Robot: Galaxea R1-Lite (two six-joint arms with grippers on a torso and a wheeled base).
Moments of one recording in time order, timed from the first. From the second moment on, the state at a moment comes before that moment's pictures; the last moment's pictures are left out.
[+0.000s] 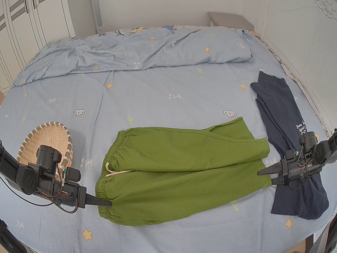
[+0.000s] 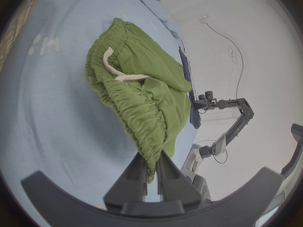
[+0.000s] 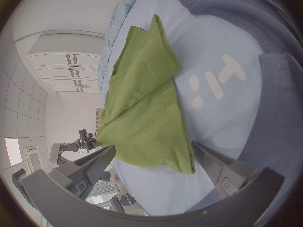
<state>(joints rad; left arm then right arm) -0.02 1.78 -0.55 -0.17 -0.90 -0.02 -0.15 1.99 -0.80 -0.01 0.94 0.08</state>
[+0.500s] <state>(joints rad) -0.02 1.80 -0.55 -0.17 -0.90 -0.02 -0.17 2.03 -0.81 0.00 1.03 0.08</state>
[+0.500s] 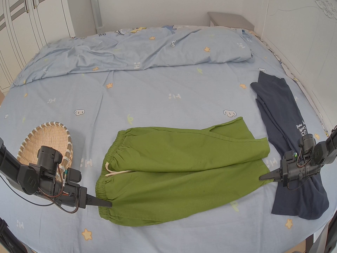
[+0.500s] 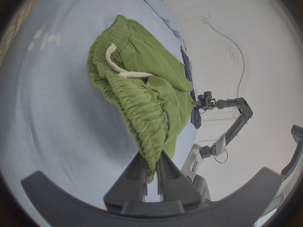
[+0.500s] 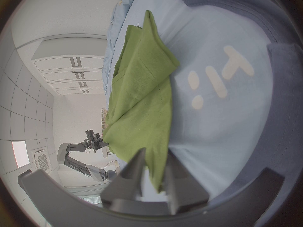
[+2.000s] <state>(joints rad) 0.11 1.78 -0.57 0.40 -0.78 0.14 -0.04 1.79 -0.13 -0.37 0.78 0.05</state>
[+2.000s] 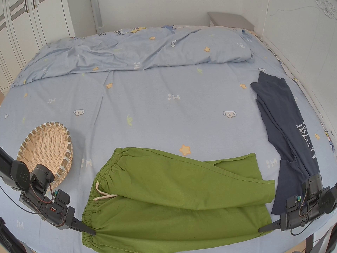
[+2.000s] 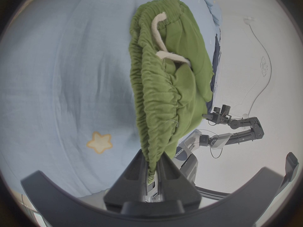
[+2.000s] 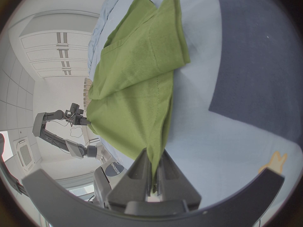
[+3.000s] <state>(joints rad) 0.15 1.77 -0.50 0.40 -0.68 0.15 -0.04 1.79 -0.06 -0.42 0.77 0.04</state>
